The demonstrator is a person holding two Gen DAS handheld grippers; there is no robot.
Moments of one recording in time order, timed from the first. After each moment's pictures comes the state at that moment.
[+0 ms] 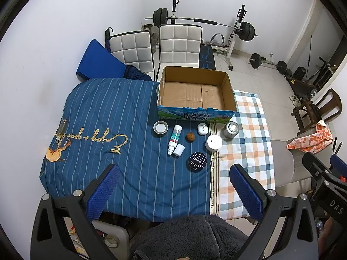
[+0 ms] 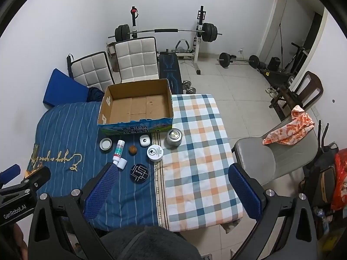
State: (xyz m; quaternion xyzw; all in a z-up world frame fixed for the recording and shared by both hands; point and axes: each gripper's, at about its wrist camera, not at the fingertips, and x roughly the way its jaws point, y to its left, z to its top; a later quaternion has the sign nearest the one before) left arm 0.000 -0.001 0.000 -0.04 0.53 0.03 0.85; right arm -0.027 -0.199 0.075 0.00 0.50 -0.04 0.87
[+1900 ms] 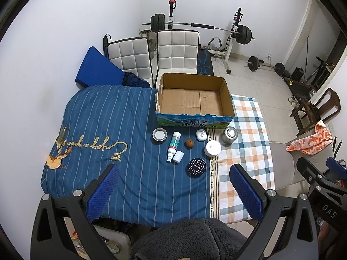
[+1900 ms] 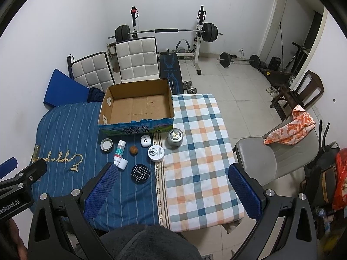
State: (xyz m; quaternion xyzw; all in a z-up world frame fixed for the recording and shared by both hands) left arm 0.007 -0.005 0.019 -0.04 0.51 0.02 0.86; right arm -0.029 -0.193 0.072 0.00 0.50 -0.04 0.87
